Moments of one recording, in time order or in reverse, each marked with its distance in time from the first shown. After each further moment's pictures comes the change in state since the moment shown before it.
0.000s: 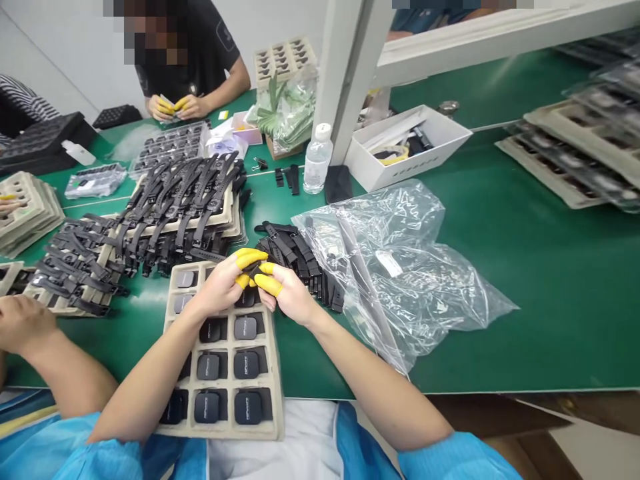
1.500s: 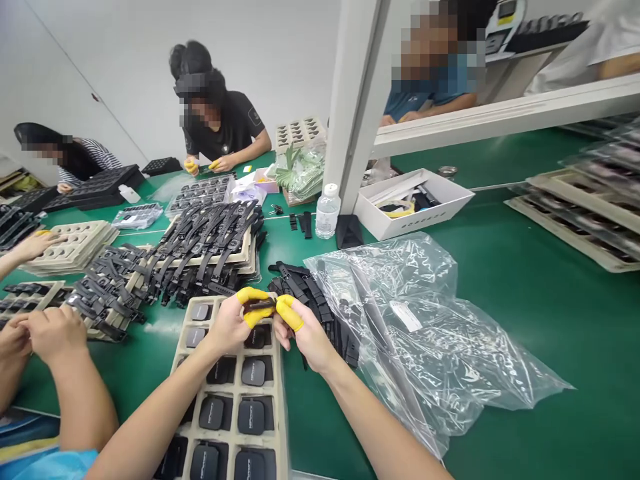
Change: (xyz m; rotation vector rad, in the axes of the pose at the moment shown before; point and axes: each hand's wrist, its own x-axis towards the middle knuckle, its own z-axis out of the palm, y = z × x) left_hand -0.005 0.014 0.010 -0.168 0.309 -0.166; right_hand 0.000 -0.011 0.002 0.119 0.056 0.029
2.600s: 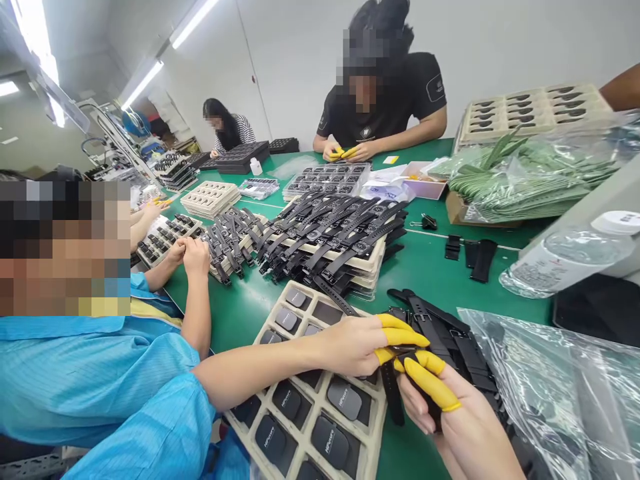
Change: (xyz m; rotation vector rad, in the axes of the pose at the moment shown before) left_hand -0.001 0.010 0.012 0.299 -0.357 -0.110; right_hand -0.012 -0.003 -0.016 -0.229 0.126 0.279
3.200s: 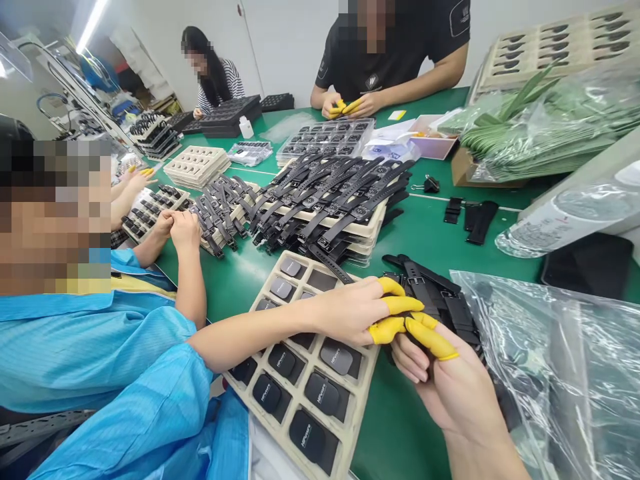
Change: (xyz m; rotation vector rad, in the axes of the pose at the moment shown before) left_hand 0.008 0.000 -0.001 0.168 -0.017 0.159; right_hand -0.003 -0.007 0.009 0.166 0.083 0.032
